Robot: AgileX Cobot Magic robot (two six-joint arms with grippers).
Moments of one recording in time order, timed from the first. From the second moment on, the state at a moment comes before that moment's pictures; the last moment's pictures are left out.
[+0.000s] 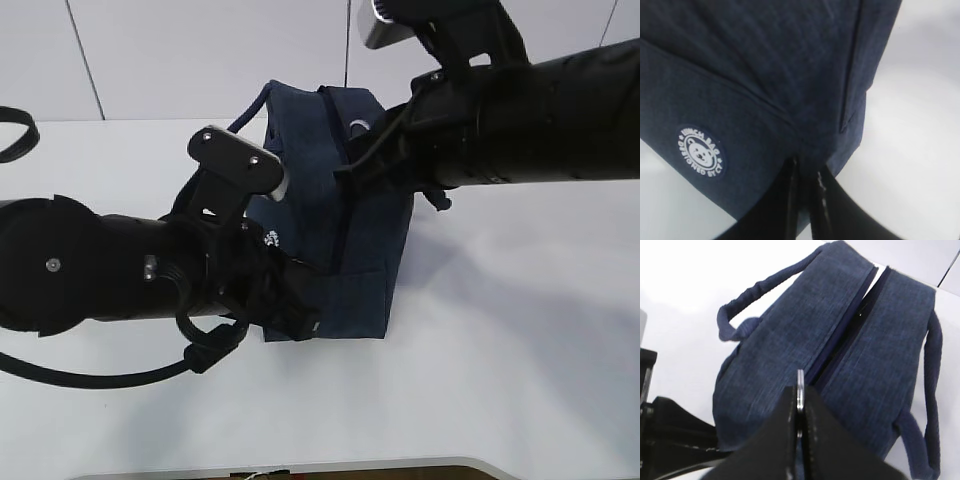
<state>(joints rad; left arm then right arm) -0.81 1.65 -0.80 -0.51 -0.12 0.41 0.63 1.43 -0.99 -0.28 0.19 0.22</state>
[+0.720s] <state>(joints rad) -0.81 1.62 -0.80 -0.45 -0.03 0.43 0.63 1.57 -1.21 -0.35 0.28 0.22</state>
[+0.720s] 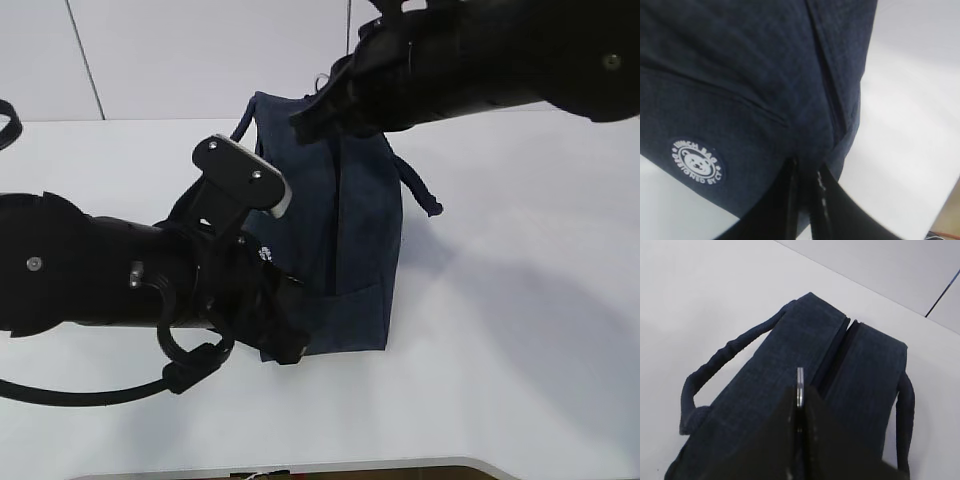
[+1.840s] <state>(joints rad) -0.81 1.60 -0.79 -0.42 0.11 0.43 0.62 1.88 -1.60 -0.37 0.36 0.22</state>
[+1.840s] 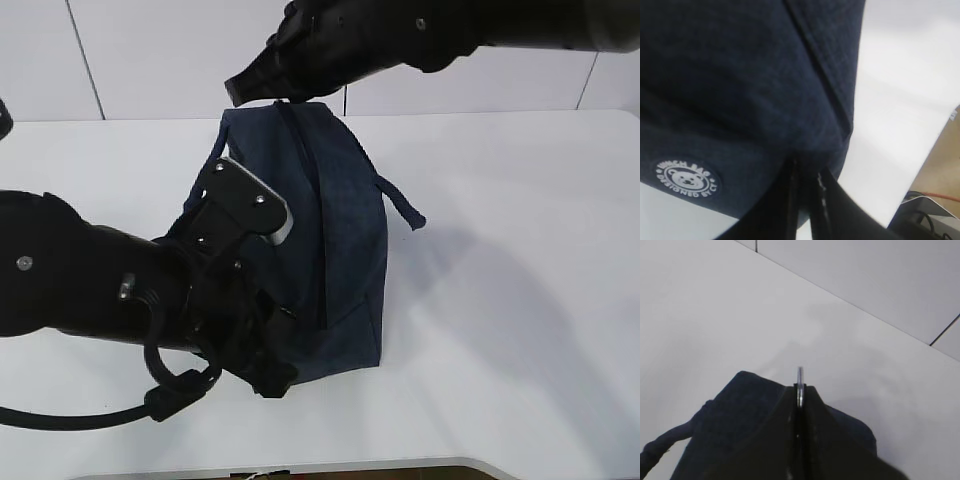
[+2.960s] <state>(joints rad) -0.64 1.55 -0.79 -0.43 0.26 0.43 0.51 1.95 -1.69 -0.29 0.51 0.23</state>
